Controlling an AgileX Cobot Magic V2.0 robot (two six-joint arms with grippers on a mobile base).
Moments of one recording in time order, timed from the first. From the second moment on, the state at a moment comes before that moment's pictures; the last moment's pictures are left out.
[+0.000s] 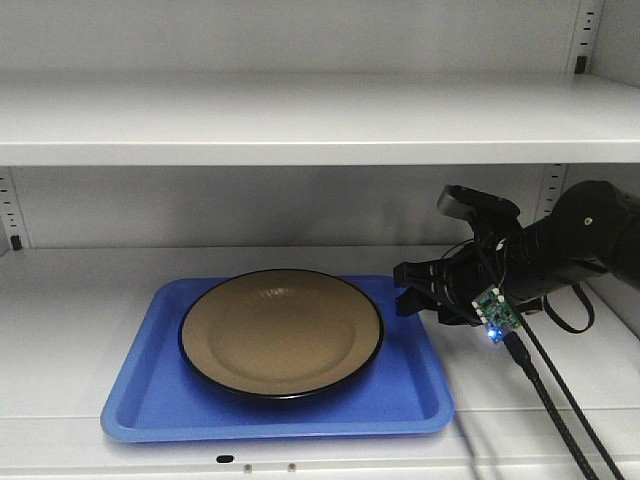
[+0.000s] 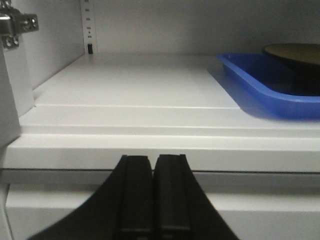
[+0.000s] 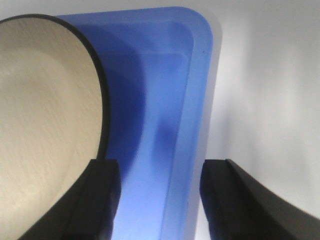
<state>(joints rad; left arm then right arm) 0.01 0.02 0.02 0.02 0.06 -0.02 0.21 1.79 -1.62 0.41 0.79 -0.11</state>
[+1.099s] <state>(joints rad) 0.02 -0.01 0.03 0.02 0.20 -0.02 0.21 1.71 -1.51 0.39 0.78 -0.11</state>
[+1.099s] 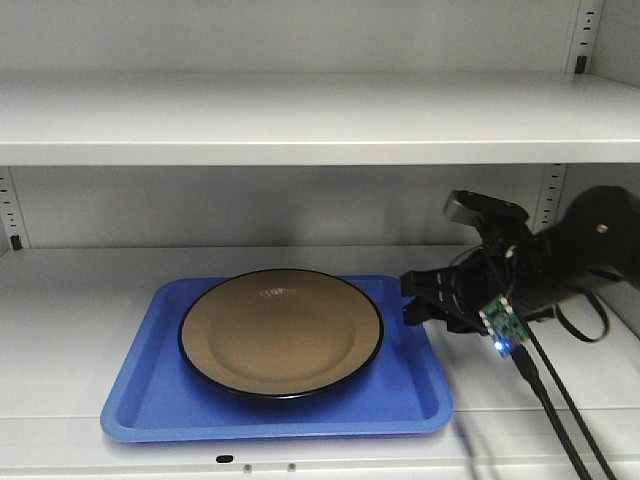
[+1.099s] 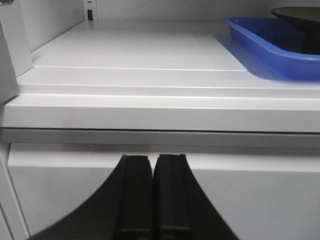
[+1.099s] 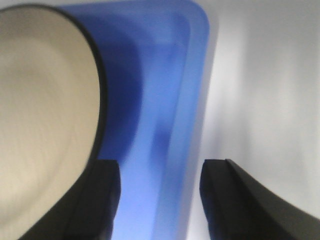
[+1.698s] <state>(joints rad) 0.02 -0.01 0.03 0.02 0.21 -0.02 0.20 0.68 -0.55 0.06 0.34 -0.03</state>
